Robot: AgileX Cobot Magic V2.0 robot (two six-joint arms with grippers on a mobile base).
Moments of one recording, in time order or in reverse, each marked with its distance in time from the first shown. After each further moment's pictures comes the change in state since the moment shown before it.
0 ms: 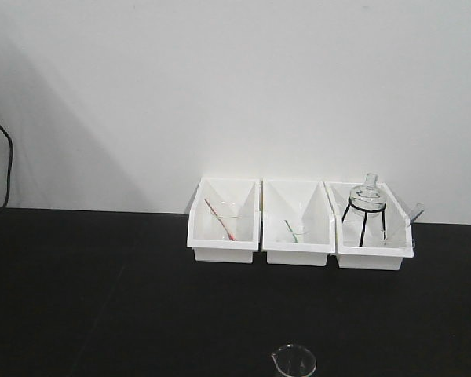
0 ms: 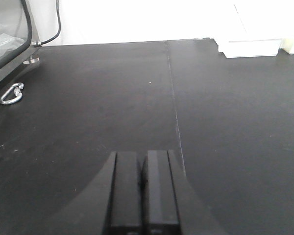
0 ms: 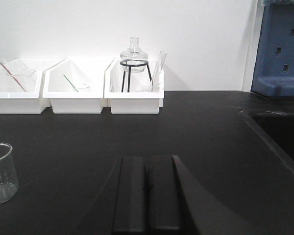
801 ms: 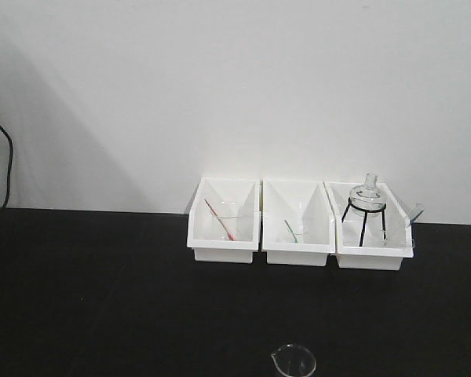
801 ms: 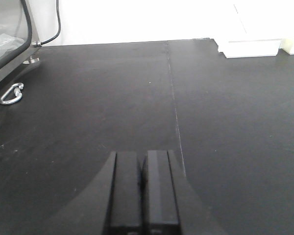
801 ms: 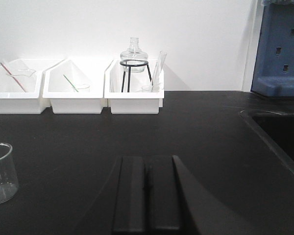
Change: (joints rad) left arm 0.000 0.000 0.000 0.000 0.000 0.000; right arm 0.000 0.000 0.000 0.000 0.000 0.000
